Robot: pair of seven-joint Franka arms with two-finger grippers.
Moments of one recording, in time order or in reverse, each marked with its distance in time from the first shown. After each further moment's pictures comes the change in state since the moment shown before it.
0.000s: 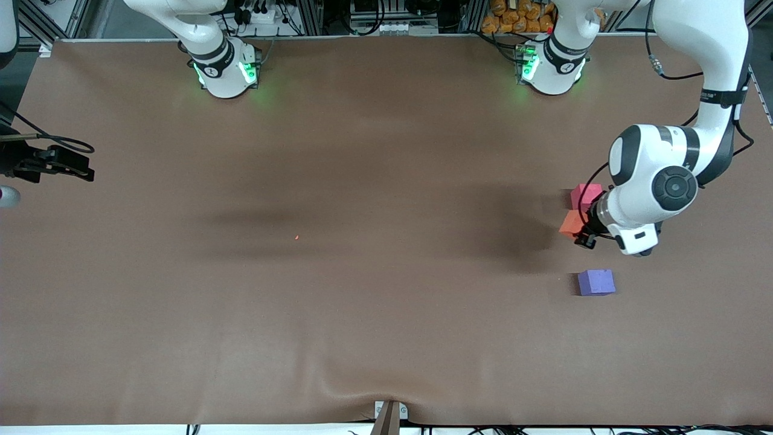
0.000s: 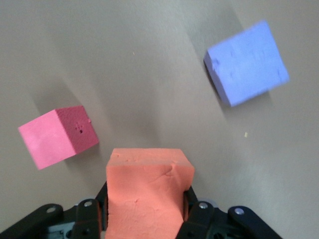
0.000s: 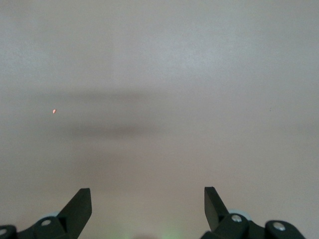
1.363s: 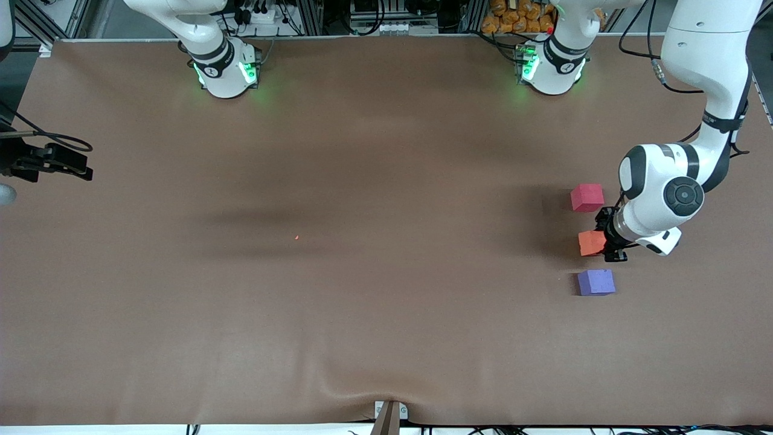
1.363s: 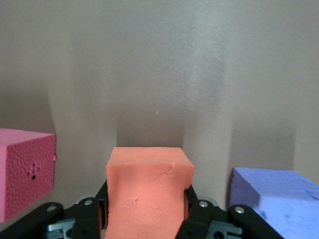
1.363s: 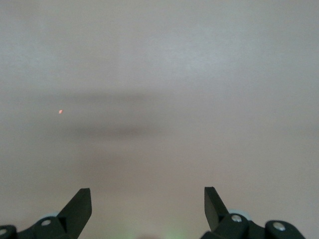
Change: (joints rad) left arm 0.117 0.122 0.003 -0.077 0.053 0.277 -0.398; right arm 0.000 0.000 0.001 0.010 0.034 -0.009 0.000
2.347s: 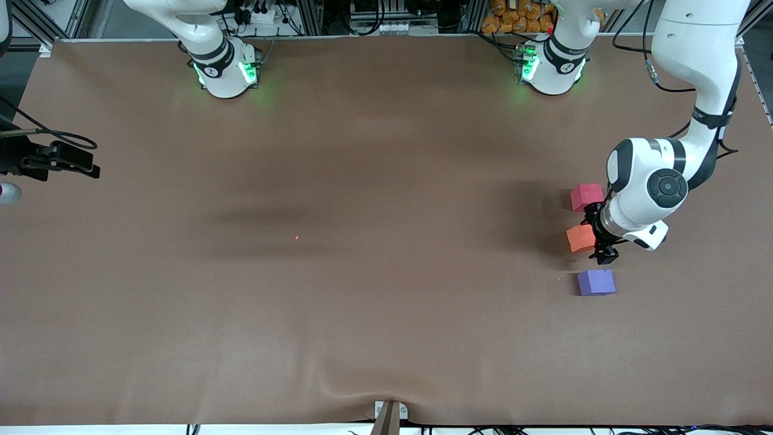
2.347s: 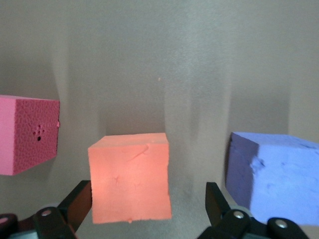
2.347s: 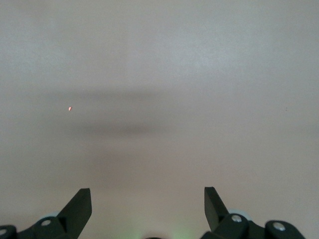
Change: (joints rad) left arm -0.054 -0.047 -0.009 -0.022 0.027 0.002 -0.069; right arm 0.000 0.000 -0.002 0.000 0.019 -0.010 0.000
